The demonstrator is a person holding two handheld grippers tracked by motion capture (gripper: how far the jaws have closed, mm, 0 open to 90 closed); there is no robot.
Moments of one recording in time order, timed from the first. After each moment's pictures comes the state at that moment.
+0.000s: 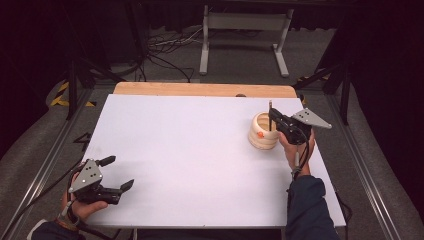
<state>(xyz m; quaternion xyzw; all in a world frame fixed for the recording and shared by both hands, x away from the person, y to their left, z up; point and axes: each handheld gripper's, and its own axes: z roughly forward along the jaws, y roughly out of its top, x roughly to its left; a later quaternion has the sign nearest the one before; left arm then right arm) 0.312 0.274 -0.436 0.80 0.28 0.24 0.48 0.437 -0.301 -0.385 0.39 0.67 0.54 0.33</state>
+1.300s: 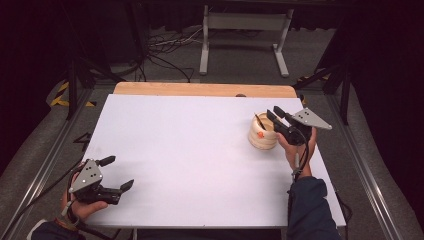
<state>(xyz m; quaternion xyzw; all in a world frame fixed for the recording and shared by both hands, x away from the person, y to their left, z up) 0.312 0.274 -0.436 0.80 0.28 0.24 0.48 0.427 -0.292 -0.372 0.37 0.67 0.54 0.36</state>
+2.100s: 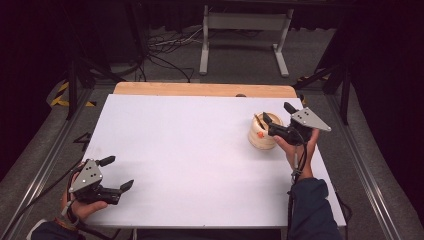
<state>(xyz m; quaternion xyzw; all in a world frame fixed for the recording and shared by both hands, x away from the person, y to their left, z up) 0.312 0.274 -0.436 0.80 0.28 0.24 0.47 0.421 -0.286 -0.364 0.37 0.66 0.52 0.40</state>
